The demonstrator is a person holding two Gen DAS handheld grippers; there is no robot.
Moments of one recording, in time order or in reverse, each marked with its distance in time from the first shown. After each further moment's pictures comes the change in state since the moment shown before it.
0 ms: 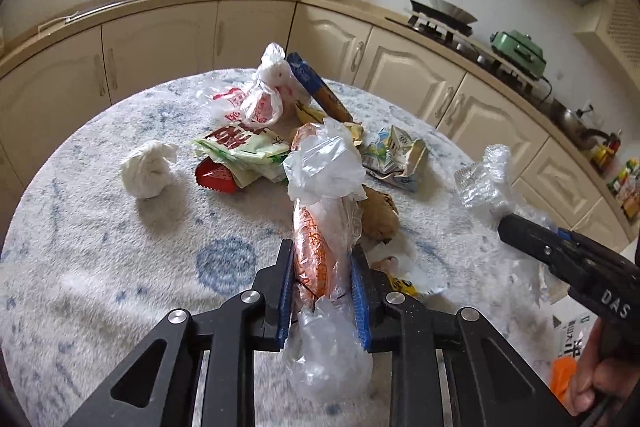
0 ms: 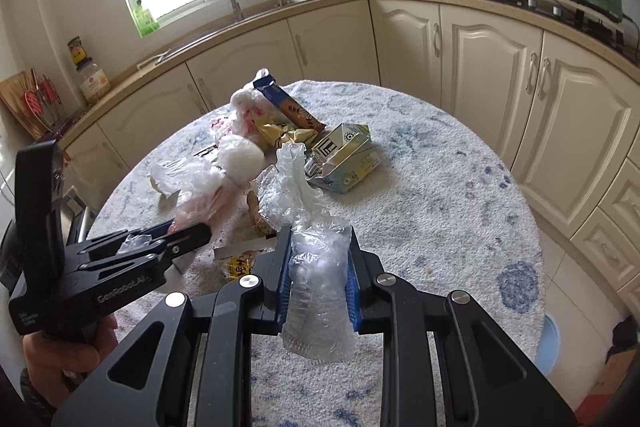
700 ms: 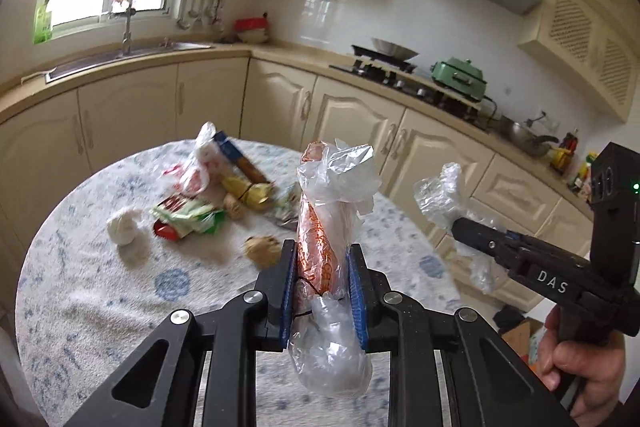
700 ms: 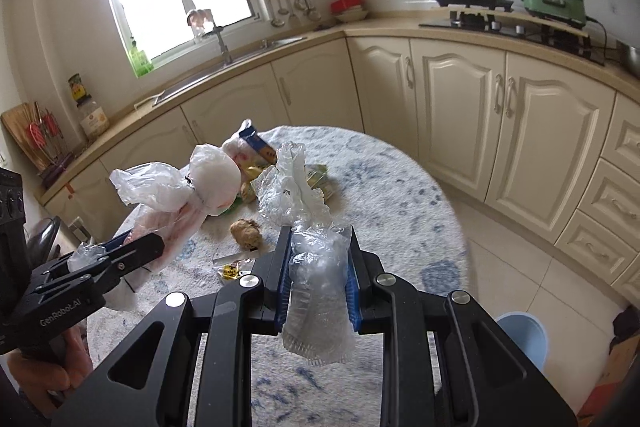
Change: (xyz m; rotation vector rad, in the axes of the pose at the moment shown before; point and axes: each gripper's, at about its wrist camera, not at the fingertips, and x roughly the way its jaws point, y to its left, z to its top) left arm -0.101 -0.065 -0.009 0.109 -0.159 -0.121; right arm -0.084 -0.031 -0.002 0.051 -0.138 -0.030
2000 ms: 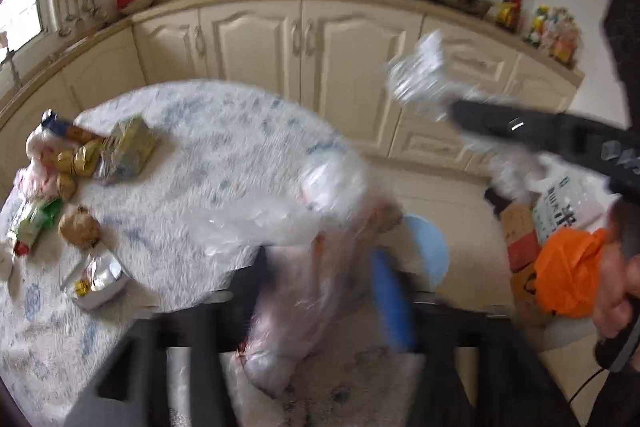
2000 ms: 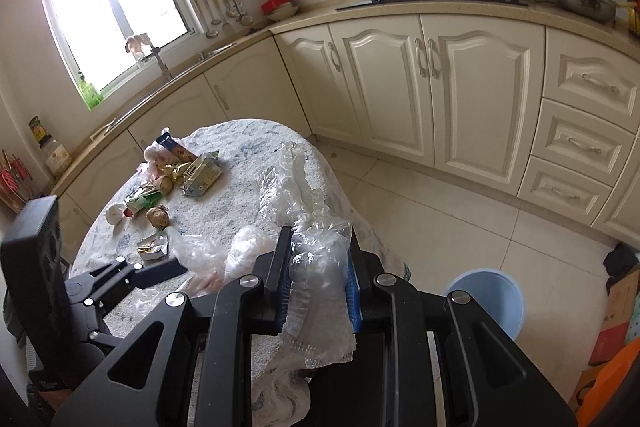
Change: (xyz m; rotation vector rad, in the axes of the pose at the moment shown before) left arm 0.130 -0.122 -0.048 0.339 0.331 -0.063; right arm -0.037 -0.113 -0.042 0.179 0.017 -0.112
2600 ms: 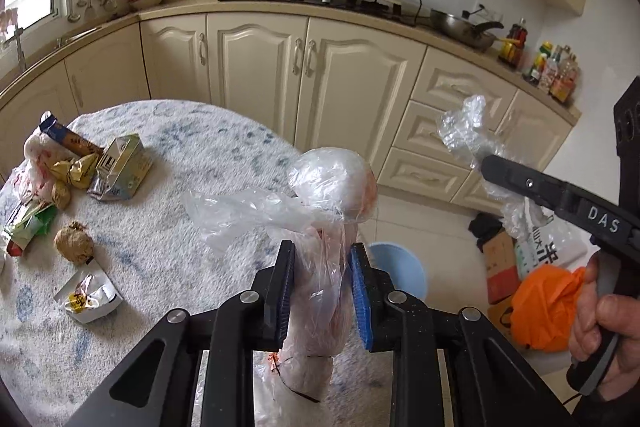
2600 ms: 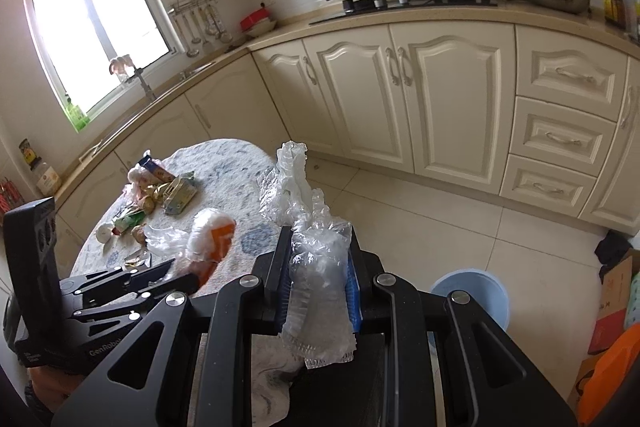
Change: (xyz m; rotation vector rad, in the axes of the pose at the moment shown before) left arm -0.022 -0.003 0.026 -0.086 -0.084 -0.083; right arm -0.025 -0.037 0.004 0.058 -0.049 -0.047
